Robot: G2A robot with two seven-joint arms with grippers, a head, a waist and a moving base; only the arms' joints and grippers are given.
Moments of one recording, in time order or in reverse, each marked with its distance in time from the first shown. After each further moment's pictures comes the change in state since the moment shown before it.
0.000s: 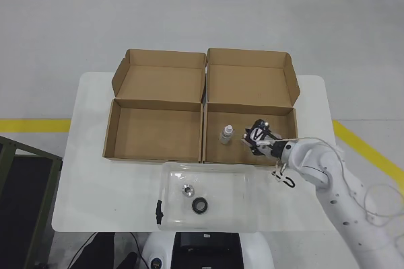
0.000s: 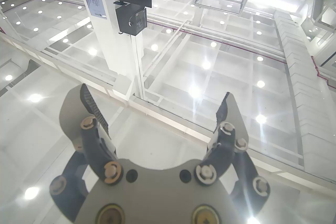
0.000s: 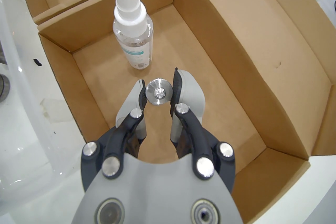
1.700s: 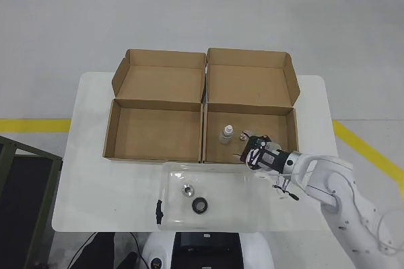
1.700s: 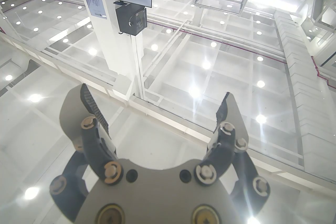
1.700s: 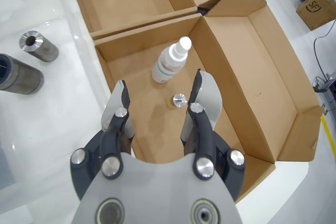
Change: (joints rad) left arm 0.000 0.000 0.000 0.000 0.000 0.000 0.000; right arm -0.184 0.029 0.084 -0.337 -0.094 -0.067 -0.006
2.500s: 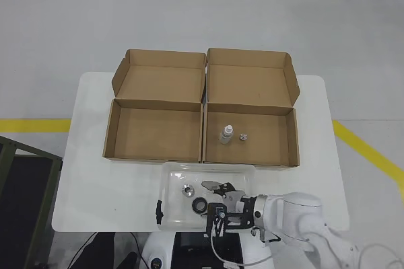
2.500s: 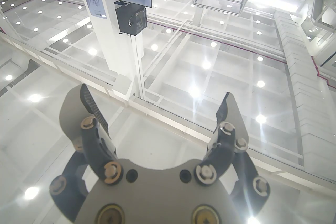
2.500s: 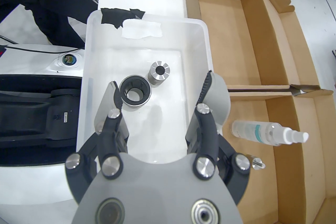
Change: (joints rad) left arm 0.000 0.000 0.000 0.000 0.000 0.000 0.000; right arm -0.110 -0.003 -0.242 -0.184 -0.149 -0.114 -0.019
